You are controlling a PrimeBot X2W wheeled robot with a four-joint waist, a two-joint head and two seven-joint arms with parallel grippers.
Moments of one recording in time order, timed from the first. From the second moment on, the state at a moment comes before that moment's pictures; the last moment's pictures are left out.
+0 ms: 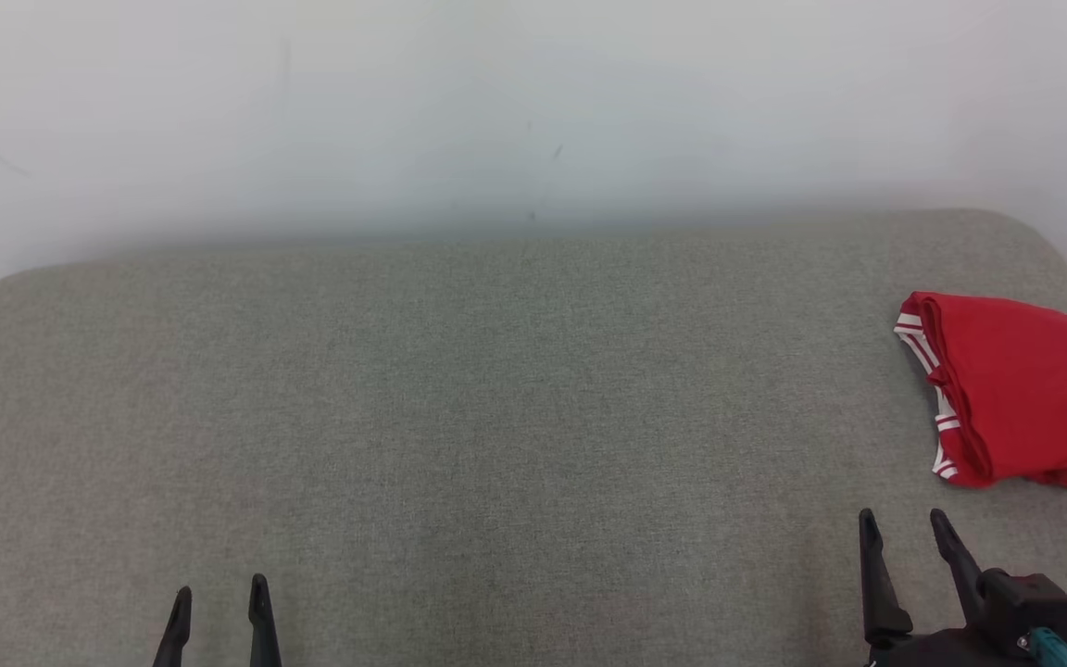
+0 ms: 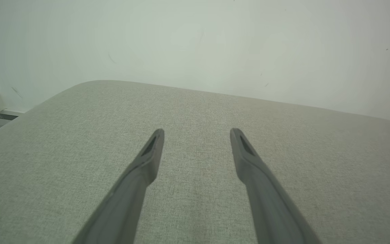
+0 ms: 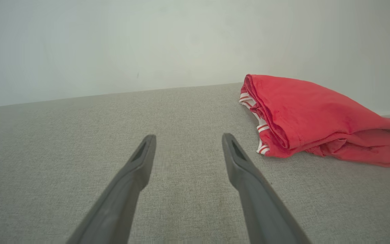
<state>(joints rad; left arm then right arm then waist) 0.09 0.05 0.02 0.15 -0.23 -0.04 -0.26 0.03 -0.05 -0.18 0.14 0.05 0.13 -0.10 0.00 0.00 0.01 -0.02</state>
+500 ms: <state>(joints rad) 0.10 0.05 0.02 0.19 -0.22 -0.05 -0.26 0.04 -0.05 -0.11 0.18 0.05 0.13 -0.17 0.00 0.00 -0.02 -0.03</state>
